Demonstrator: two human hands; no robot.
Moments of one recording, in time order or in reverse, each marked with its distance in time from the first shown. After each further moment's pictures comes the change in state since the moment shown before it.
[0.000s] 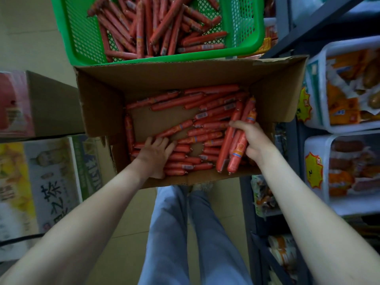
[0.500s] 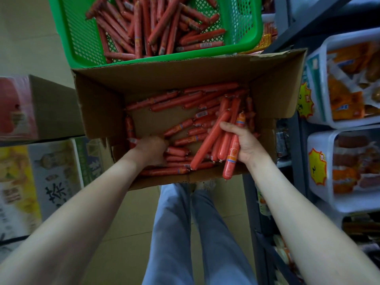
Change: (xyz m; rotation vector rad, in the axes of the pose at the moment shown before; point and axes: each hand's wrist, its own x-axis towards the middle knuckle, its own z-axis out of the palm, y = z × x) left_hand 0.009 -0.021 -0.017 -0.255 0.028 -0.009; right_hand -0.008 0.020 0.010 0.218 -0.341 0.130
